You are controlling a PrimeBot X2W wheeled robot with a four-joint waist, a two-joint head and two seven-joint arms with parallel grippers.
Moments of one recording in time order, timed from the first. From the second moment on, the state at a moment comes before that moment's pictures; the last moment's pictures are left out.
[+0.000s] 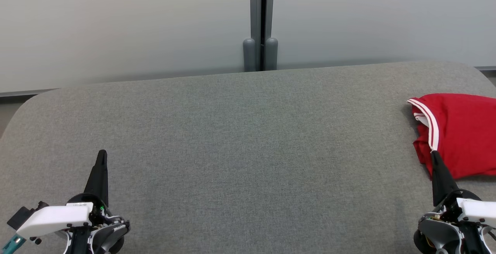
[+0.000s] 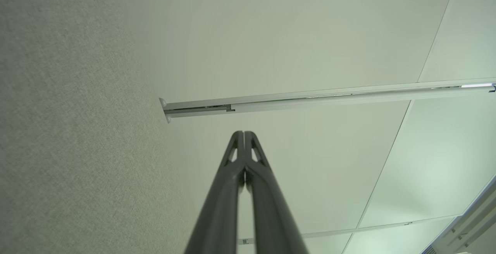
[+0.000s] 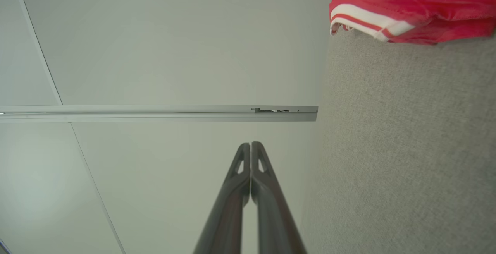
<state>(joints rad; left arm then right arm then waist) -0.11 0.05 0.12 0.25 -1.61 -0.13 0.11 -0.10 -0.05 -0.11 0.25 1.62 0.13 0.11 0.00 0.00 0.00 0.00</state>
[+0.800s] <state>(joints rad) -0.11 0.05 0.11 0.25 -1.61 -0.13 0.11 -0.10 -0.05 -0.11 0.25 1.62 0.13 0.11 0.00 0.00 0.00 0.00</state>
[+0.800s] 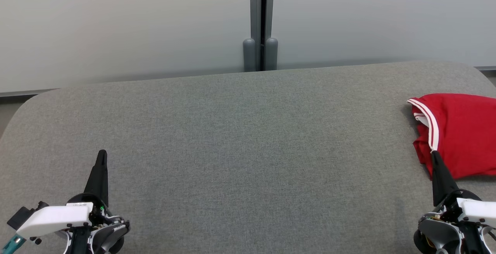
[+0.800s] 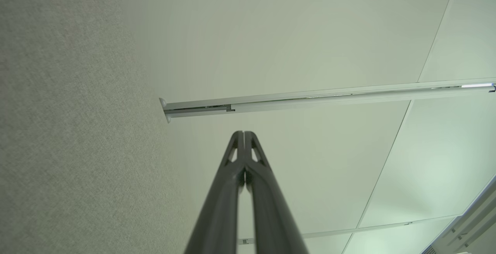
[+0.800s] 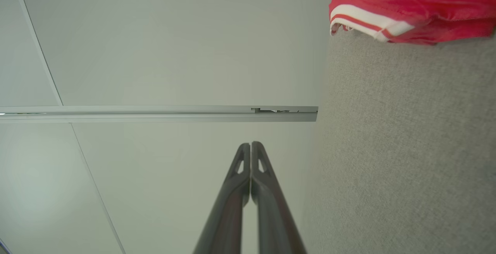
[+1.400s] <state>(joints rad) -0.11 0.05 0.11 0.25 -1.61 -0.13 0.11 -0.10 -0.05 -0.11 0.25 1.62 0.13 0.11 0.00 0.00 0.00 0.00</state>
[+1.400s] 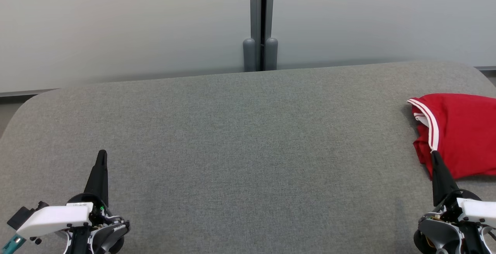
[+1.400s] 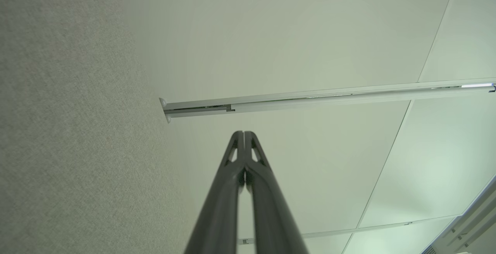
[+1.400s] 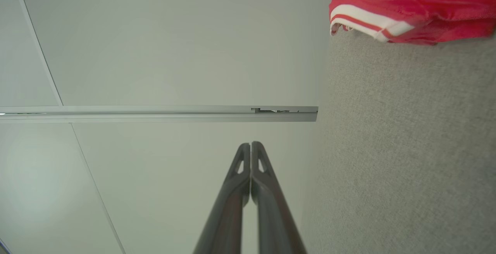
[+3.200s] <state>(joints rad) -0.11 0.05 0.11 0.25 -1.61 -0.13 0.11 -0.10 -0.05 -0.11 0.25 1.62 0.13 0.11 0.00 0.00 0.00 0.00</state>
